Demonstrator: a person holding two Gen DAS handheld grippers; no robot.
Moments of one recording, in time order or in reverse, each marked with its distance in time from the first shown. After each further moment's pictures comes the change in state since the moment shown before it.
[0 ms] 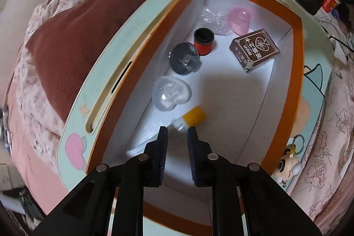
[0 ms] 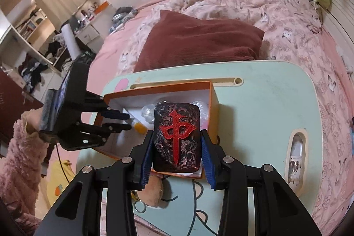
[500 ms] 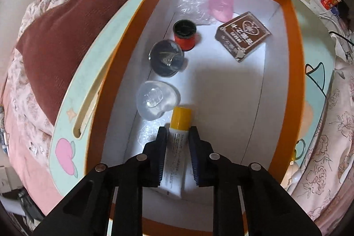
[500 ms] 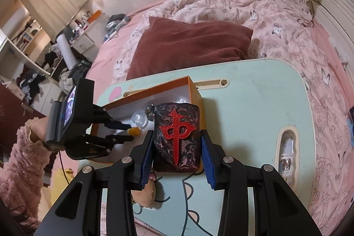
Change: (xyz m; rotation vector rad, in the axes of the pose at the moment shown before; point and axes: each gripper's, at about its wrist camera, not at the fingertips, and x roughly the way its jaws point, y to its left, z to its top) left arm 0.012 -0.011 0.005 -0.006 0.022 -0.022; right arm -0.010 -0.020 0.000 0.058 -0.022 -0.005
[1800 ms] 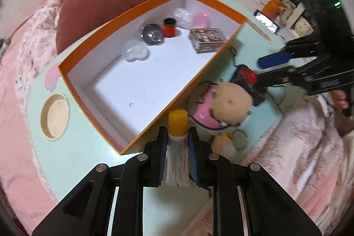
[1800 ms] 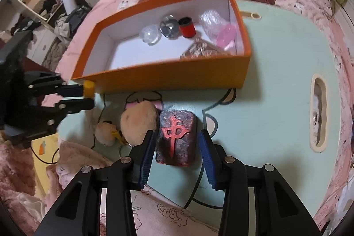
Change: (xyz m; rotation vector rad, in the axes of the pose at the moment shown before) left arm -0.044 -0.057 -0.087 -0.375 -0.233 -0.065; right arm 0.044 0.039 -0.081 -0.173 0.271 -0.062
